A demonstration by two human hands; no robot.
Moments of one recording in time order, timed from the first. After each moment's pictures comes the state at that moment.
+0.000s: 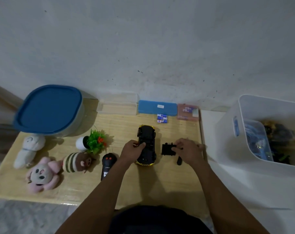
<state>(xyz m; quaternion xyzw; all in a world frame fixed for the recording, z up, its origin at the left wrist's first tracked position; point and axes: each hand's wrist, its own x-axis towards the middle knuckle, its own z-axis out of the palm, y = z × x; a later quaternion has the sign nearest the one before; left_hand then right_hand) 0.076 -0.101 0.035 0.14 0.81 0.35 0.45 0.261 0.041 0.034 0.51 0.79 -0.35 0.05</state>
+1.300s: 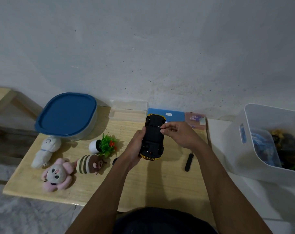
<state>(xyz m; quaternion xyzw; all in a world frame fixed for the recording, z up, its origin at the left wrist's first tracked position) 0.064 -0.110 0.090 0.15 0.56 0.60 0.55 0.189 0.028 0.146 0.35 0.76 -0.54 -0.06</state>
